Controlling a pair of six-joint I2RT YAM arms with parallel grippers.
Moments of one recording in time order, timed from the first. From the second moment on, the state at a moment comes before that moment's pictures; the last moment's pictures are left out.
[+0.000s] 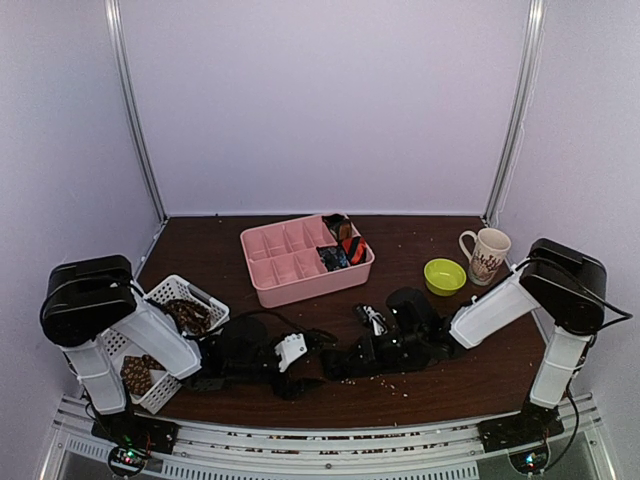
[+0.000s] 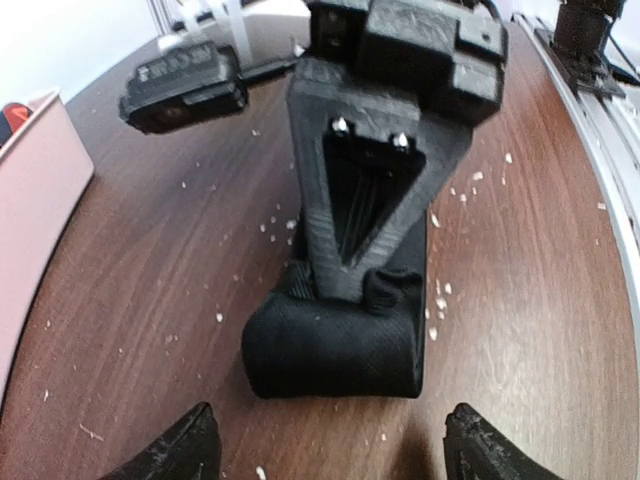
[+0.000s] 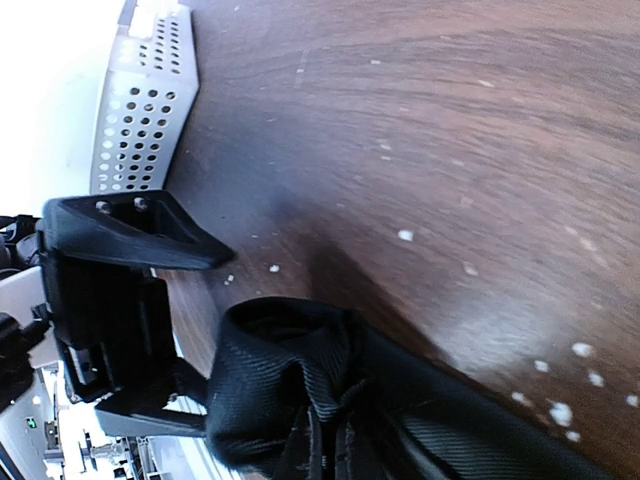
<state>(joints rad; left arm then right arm) -1.09 1.79 0.50 0.81 0.14 0.19 0.87 1.81 0.65 0.49 -0.51 0.86</state>
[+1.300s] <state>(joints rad) -1.09 1.94 0.75 0.63 0.19 0.17 0.84 1.67 0.57 0.50 -0.51 0.89</state>
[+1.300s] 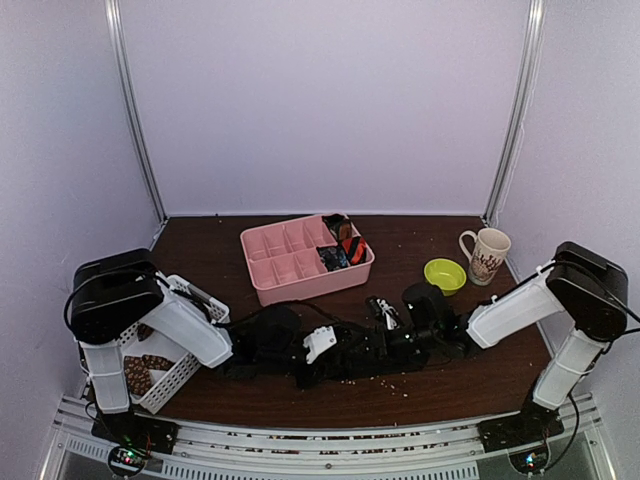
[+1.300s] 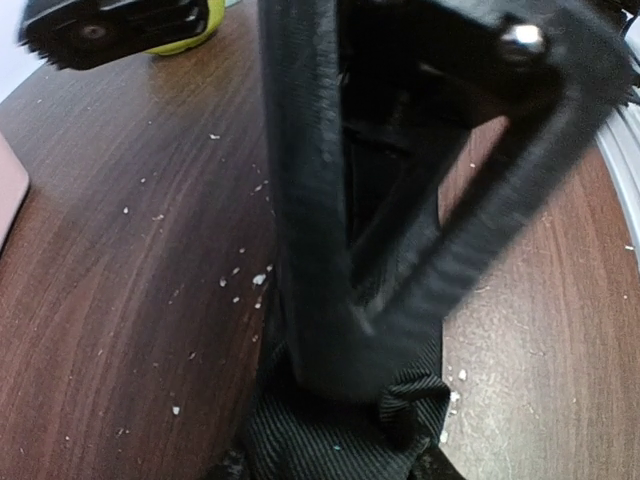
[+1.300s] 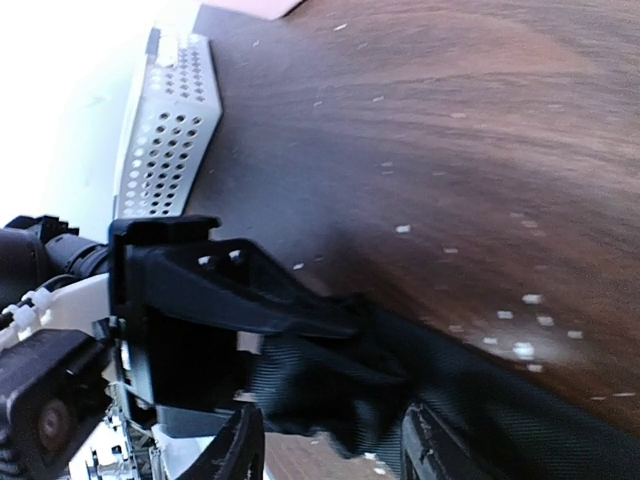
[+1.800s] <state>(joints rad) -1.09 1.94 0.81 0.50 0.19 0.20 0.90 1.75 0.68 0.42 -0.52 0.89</state>
